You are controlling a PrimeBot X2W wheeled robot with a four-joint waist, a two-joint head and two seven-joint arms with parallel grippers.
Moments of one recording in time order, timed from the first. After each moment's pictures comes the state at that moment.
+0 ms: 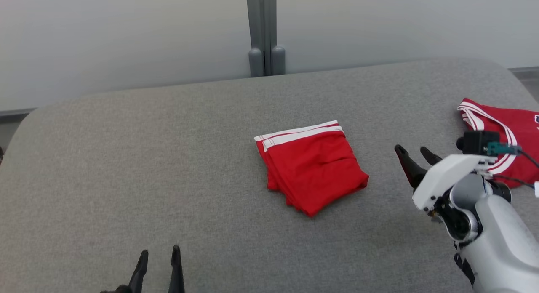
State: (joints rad) left arm 0.22 0.05 -0.12 0.14 -0.35 -0.05 -0.26; right arm -0.34 -0.21 0.09 0.43 0.56 0.13 0.21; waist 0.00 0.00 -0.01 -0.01
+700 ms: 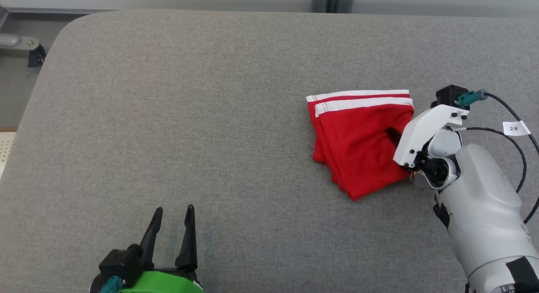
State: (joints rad) left arm 0.04 0.05 -0.19 0.20 -0.37 -0.07 -0.26; right arm -0.71 -0.10 -0.02 0.86 0.44 0.13 0.45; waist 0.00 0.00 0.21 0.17
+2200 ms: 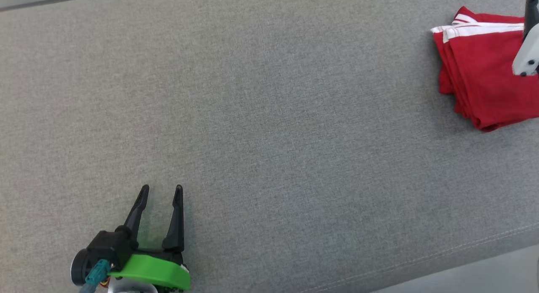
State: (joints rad) left arm -0.03 0.08 -0.13 0.19 -0.27 -0.13 -0.26; right arm -0.92 -0.33 -0.22 0.72 -0.03 0.13 0.15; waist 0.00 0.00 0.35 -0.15
